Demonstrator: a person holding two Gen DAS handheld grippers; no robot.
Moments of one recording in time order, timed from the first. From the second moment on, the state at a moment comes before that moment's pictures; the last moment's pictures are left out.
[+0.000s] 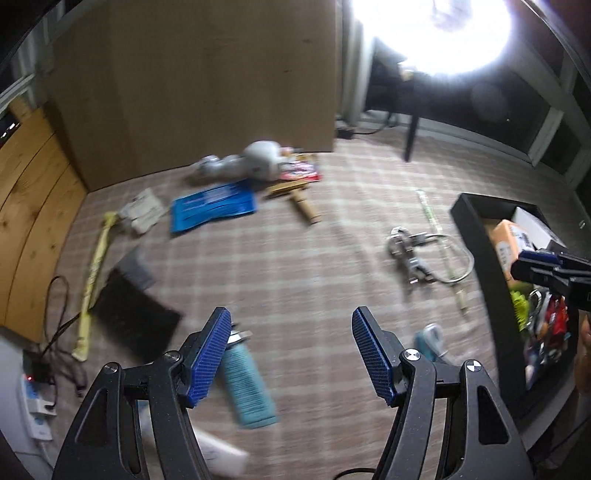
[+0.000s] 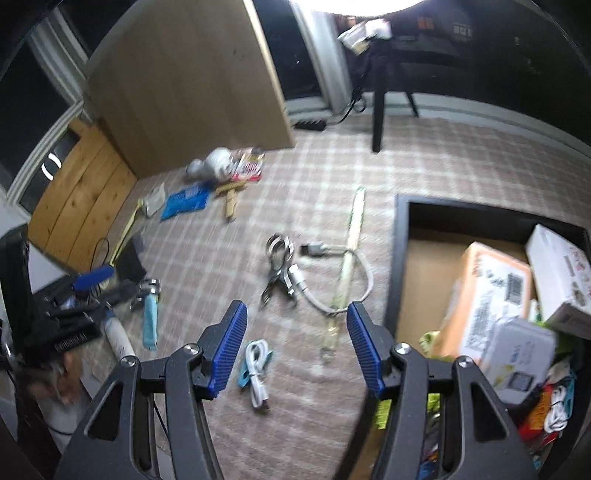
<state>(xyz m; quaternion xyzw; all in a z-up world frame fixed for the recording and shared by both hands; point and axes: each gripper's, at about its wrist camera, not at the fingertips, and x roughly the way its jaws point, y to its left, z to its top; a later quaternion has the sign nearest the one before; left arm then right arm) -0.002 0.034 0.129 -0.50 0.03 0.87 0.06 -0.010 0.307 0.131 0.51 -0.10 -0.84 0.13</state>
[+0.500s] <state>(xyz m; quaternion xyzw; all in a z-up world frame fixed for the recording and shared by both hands) 0.052 -0.094 0.076 -0.56 -0.12 0.81 -0.06 0.013 0.251 0.066 0.56 -0.06 -0.82 0.12</state>
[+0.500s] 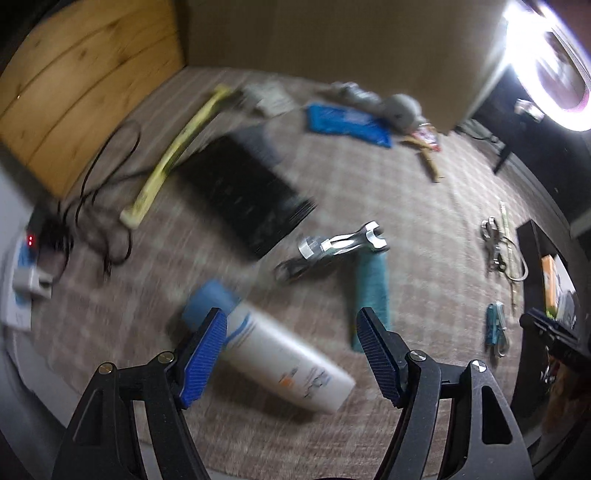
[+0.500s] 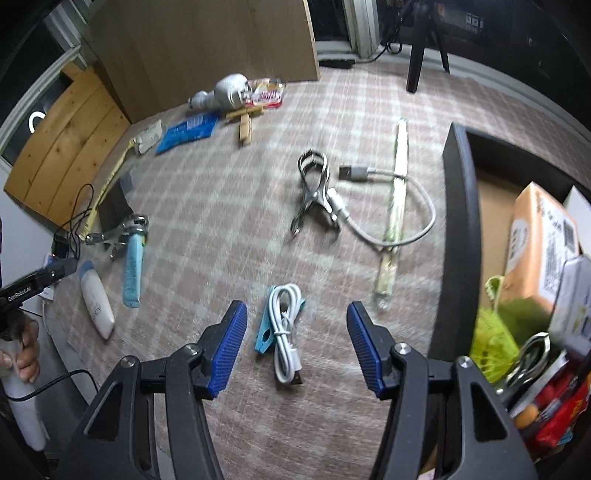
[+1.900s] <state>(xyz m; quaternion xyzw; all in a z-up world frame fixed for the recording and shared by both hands) 0.064 -0.088 0.028 -0.58 -0.09 0.81 -0.09 0.041 0.259 0.030 0.58 -0.03 -0.81 0.08</state>
